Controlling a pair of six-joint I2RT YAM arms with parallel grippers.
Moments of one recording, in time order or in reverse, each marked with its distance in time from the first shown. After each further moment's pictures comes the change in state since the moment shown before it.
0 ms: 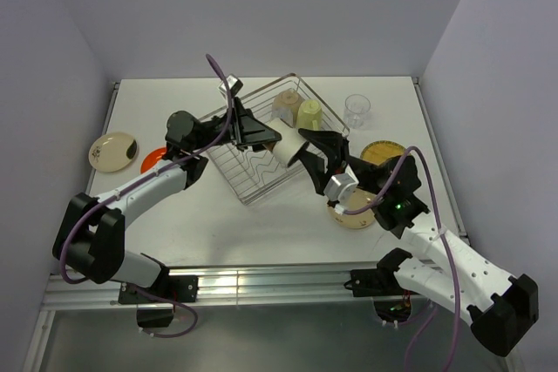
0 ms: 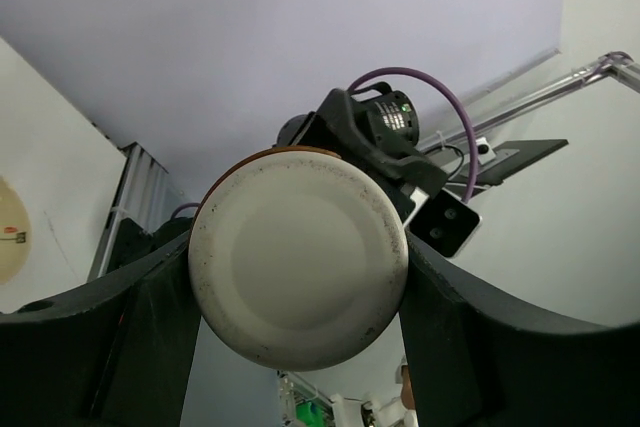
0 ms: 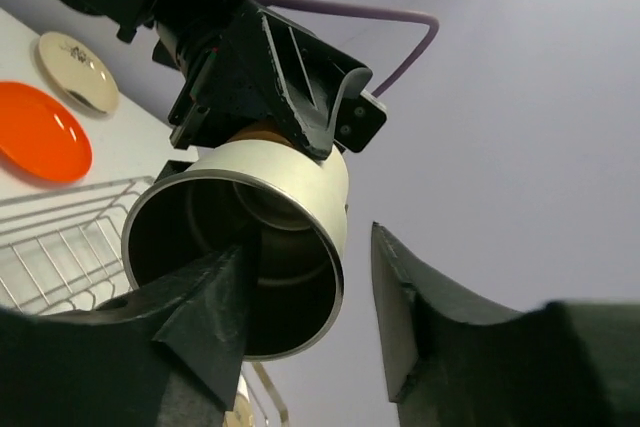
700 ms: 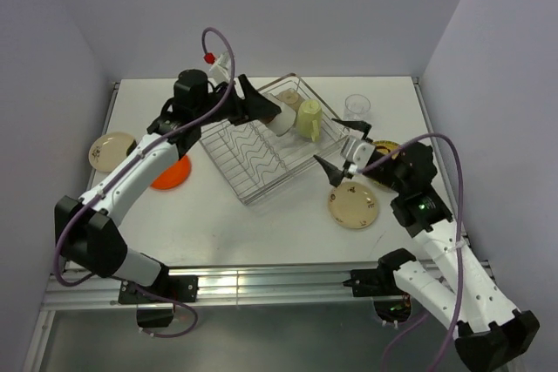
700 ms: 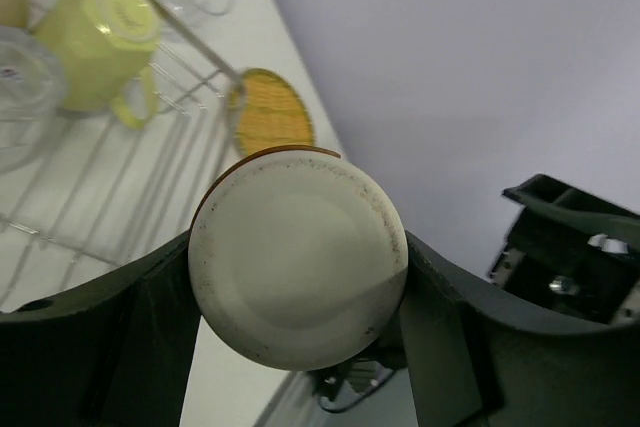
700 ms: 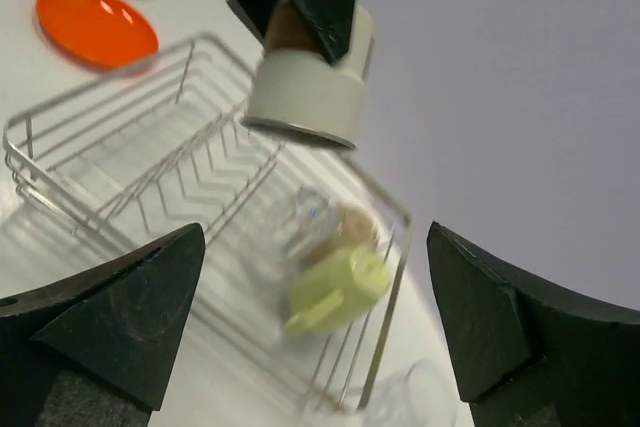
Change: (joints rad) left arm 0.048 0.018 0.378 -1.021 -0.387 0.710; right arm -0.209 -0.099 0.084 -0.482 0.049 0.239
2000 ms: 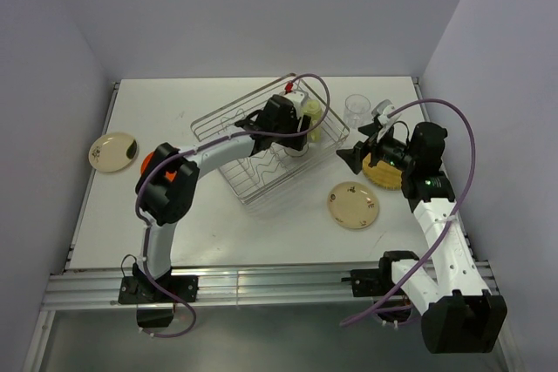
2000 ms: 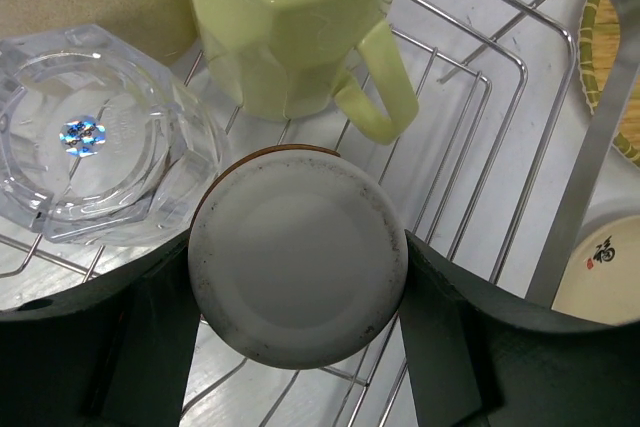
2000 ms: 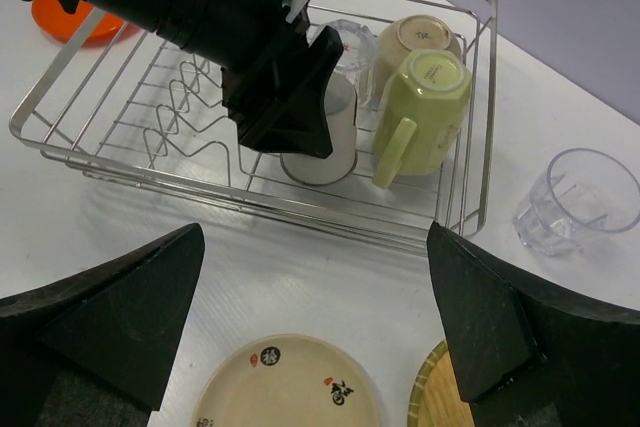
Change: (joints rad) left arm -0.267 0.581 0.281 -0.122 -0.589 0.582; right arm -0.430 0.171 0.037 -0.198 -0.180 0.421
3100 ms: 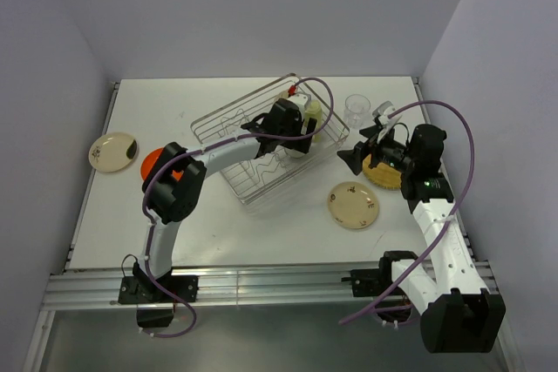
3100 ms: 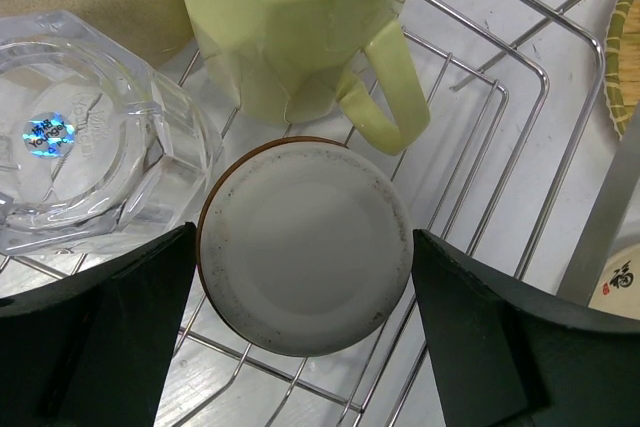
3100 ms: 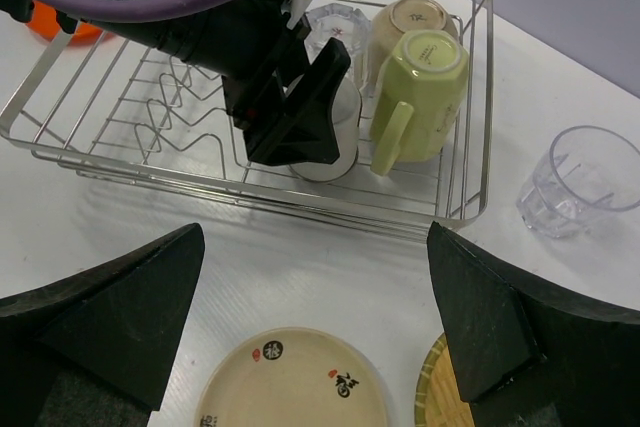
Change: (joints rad) left arm -0.024 0.046 0.017 0.025 -0.062 -0.028; right arm -0.010 0.000 -0.030 0.014 0.019 0.023
